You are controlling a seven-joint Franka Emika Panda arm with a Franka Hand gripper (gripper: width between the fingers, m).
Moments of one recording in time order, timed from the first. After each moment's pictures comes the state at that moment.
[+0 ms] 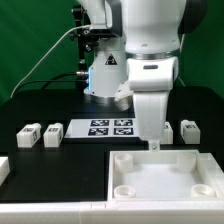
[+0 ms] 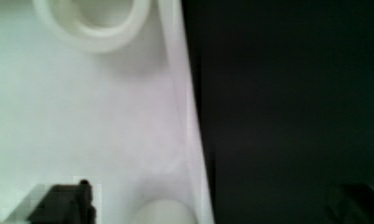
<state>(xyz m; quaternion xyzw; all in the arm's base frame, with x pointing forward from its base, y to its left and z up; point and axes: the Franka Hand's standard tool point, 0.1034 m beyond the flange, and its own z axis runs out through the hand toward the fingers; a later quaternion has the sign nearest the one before) 0.491 0.079 0.053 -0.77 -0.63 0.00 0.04</state>
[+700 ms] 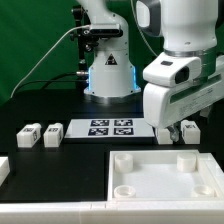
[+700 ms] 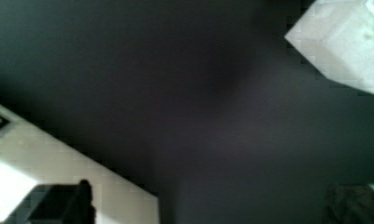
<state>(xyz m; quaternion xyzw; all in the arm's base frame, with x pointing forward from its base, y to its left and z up) 0.461 0.141 0.048 -0.96 -0.27 0.02 0.05</state>
